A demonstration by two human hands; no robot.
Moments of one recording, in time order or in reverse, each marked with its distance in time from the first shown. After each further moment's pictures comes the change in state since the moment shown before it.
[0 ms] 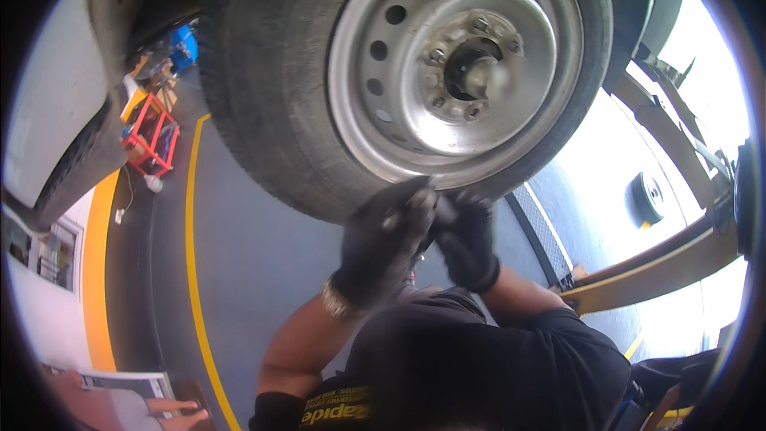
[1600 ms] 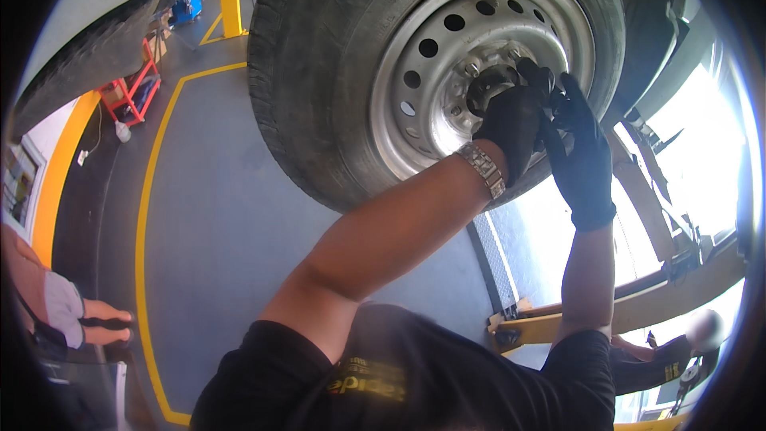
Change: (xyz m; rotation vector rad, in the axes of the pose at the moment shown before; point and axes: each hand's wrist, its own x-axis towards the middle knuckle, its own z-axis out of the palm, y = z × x) left_hand 0.152 0.031 0.101 -0.853 -0.218 -0.093; right_hand 0.098 -0.064 -0.115 -1.258 0.168 -0.336
